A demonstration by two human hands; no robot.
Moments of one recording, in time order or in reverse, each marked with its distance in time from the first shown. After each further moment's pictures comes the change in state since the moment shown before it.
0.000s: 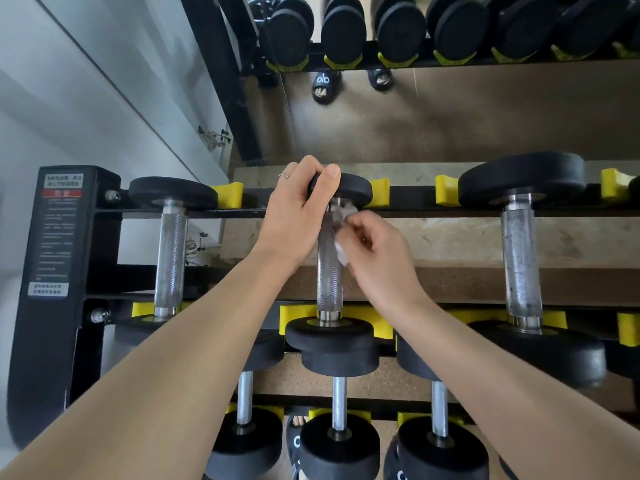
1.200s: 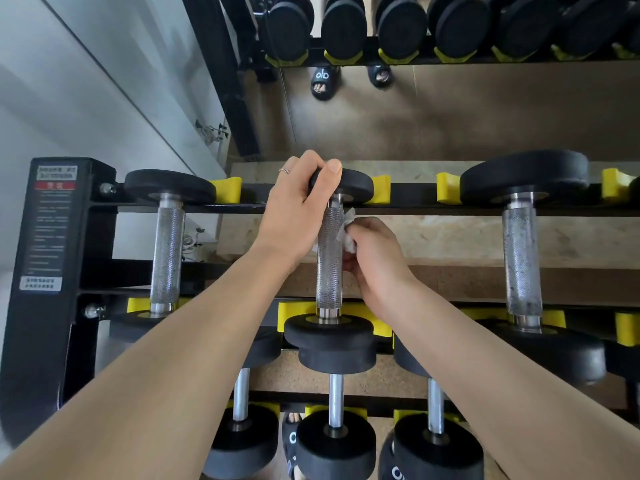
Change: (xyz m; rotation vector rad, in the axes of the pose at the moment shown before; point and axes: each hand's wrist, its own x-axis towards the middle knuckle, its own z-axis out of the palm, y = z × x) left_hand 0.000 -0.001 0.003 -0.009 0.007 -0.004; right_hand 0.020 0.011 0.019 0.510 0.101 0.587
